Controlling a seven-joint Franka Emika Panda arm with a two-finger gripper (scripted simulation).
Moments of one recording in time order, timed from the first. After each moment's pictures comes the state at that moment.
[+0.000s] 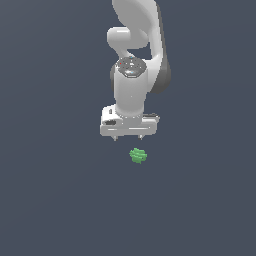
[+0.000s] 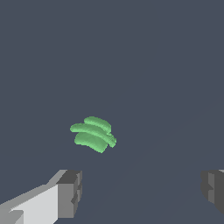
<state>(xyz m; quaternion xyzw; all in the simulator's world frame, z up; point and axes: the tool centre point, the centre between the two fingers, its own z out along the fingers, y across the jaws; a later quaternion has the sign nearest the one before) 0.012 0.000 0.177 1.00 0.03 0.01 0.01</state>
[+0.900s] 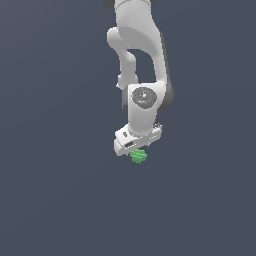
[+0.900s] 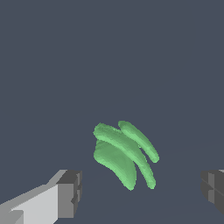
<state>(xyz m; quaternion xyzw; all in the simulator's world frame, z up) 0.018 0.042 0.100 0.98 0.22 0.00 0.00</state>
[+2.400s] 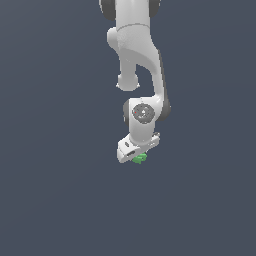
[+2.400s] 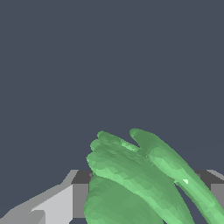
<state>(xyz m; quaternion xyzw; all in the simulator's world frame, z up) 0.018 0.048 0.040 0.97 0.25 0.00 0.00</state>
